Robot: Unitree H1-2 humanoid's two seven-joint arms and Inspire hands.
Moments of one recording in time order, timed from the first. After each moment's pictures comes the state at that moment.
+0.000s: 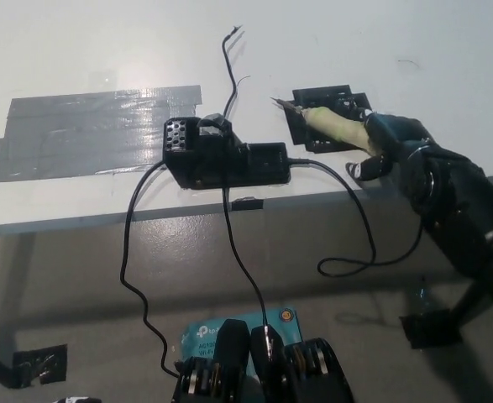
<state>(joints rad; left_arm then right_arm) 0.07 0.40 0.03 0.43 -0.17 0.03 -0.42 -0.95 -0.30 0.57 0.79 -0.60 0.32 0.19</state>
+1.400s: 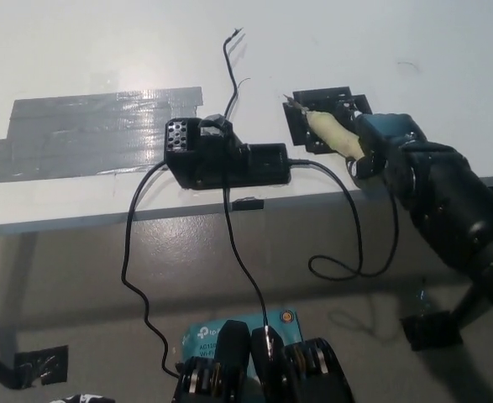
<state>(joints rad) 0.05 0.41 -0.01 0.41 -0.10 0.01 -0.43 -0.99 -0.28 0.62 0.81 -0.75 0.35 0.32</state>
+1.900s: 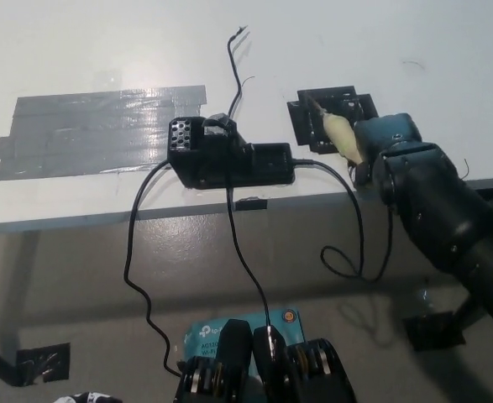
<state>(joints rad) 0.02 0.42 -0.05 0.42 -0.08 0.01 -0.44 -1.00 -0.25 0.68 0.81 -1.00 0.41 0.44</state>
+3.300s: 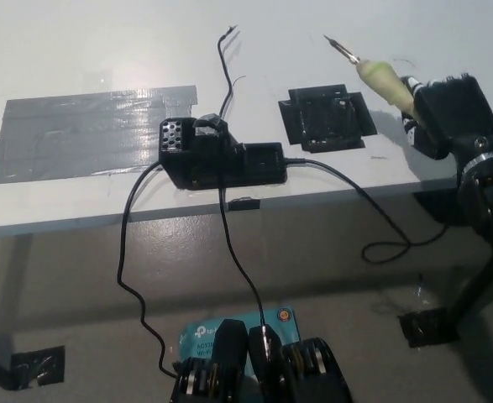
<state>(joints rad) 0.03 0.48 -0.09 0.42 0.00 0.03 -0.45 -0.82 -0.46 0.49 0.56 -1.03 0.06 -0.12</state>
